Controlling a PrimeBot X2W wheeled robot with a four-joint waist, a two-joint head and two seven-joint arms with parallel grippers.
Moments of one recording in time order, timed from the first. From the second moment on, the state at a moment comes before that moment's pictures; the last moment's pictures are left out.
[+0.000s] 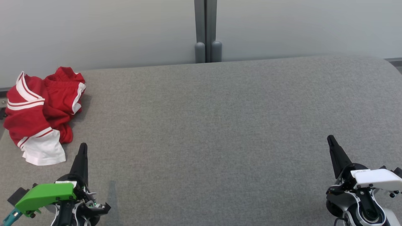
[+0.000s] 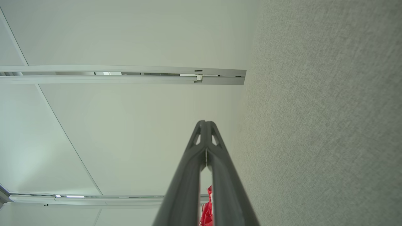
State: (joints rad) left arm -0.11 0.05 0.12 0.22 -1.61 -0.10 0.11; right arm -0.12 -0.05 -0.12 0.25 1.61 0.13 0.12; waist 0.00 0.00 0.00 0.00
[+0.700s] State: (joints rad) left arm -0.11 0.05 0.12 0.22 -1.61 -0.10 0.11; right arm -0.12 -0.05 -0.12 0.25 1.61 0.13 0.12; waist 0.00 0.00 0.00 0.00
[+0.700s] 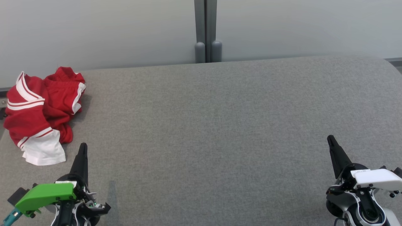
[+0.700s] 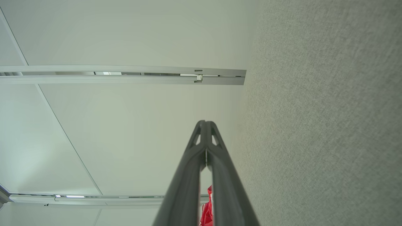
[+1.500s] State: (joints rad) left arm -0.06 0.04 0.05 0.27 -1.60 -0.10 0.06; right arm -0.07 -0.03 -0.10 0.30 1.56 0.13 0.07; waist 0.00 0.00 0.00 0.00
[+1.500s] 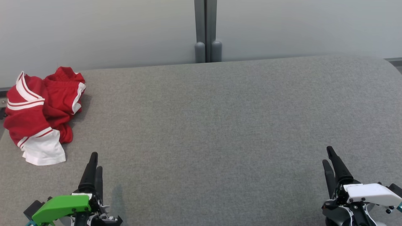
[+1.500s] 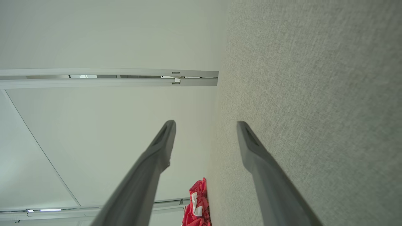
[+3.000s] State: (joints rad) left arm -0.05 0.04 -0.06 0.14 -0.76 -0.07 -0.10; right arm -0.03 -0.04 -0.08 0.11 0.65 0.13 -0.10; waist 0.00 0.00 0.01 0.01
